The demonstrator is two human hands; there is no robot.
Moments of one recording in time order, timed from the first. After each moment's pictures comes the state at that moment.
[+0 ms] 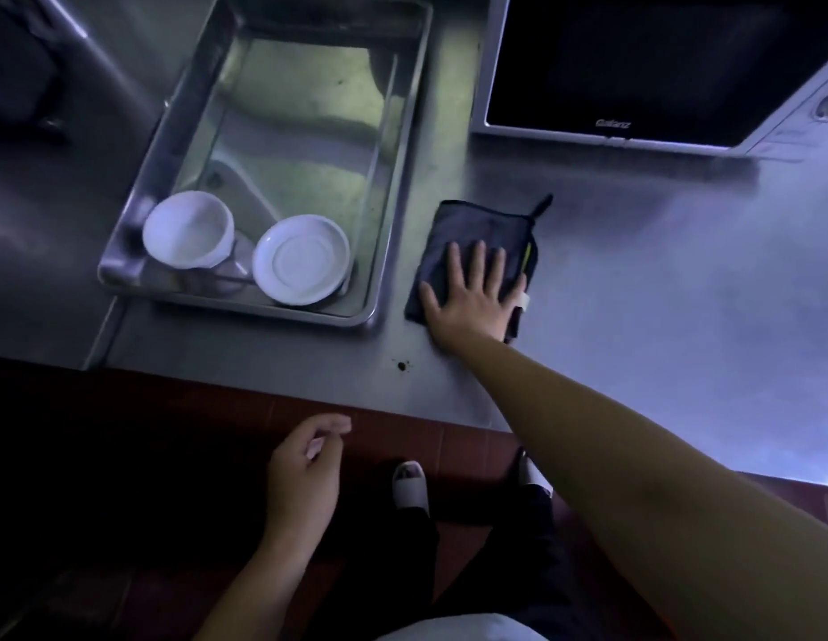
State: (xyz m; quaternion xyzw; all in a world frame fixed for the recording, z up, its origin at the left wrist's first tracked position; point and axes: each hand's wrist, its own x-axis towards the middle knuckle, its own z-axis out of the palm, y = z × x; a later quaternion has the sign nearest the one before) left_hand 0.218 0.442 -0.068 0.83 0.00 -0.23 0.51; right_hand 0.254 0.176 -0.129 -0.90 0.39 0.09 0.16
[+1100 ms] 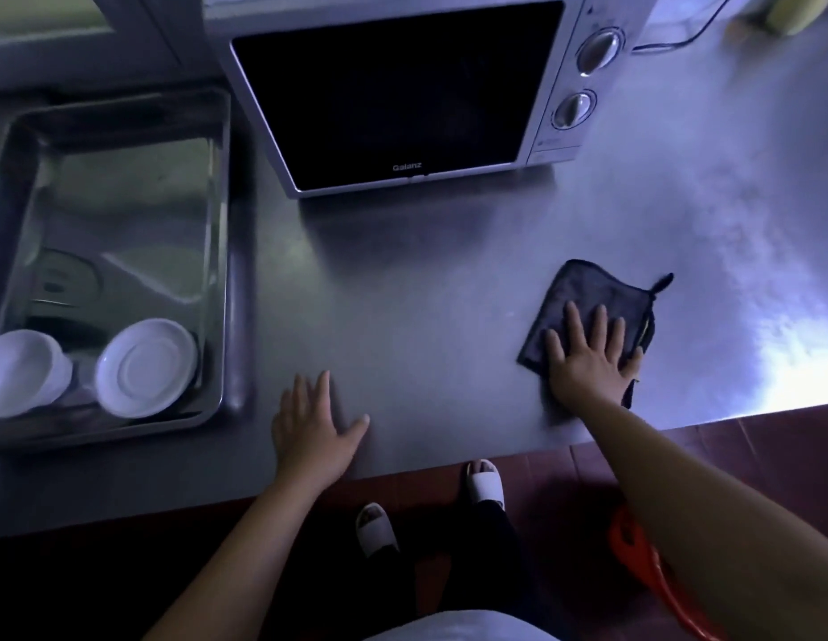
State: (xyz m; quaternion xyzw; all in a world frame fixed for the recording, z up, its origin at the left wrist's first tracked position) left_hand 0.220 0.258 -0.100 0.92 -0.28 -0.27 0.07; right_hand -0.032 -0.008 -0.135 -0.74 0.65 0.07 0.18
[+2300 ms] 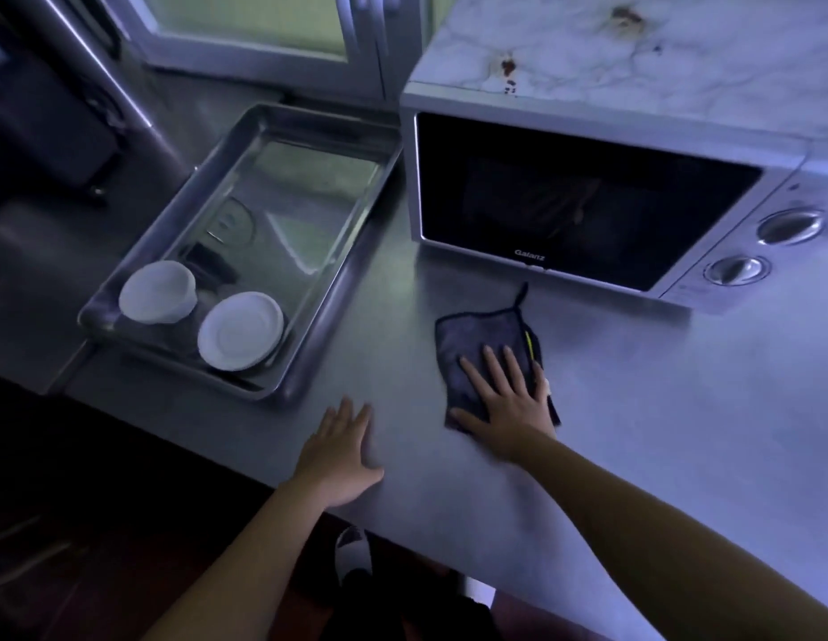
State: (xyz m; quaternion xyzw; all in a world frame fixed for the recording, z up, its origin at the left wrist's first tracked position) left_hand 0.220 0.236 -0.082 0.90 -0.21 -0.38 0.00; right_hand 0.130 -0.025 -0.130 -0.97 0.14 0.13 0.12
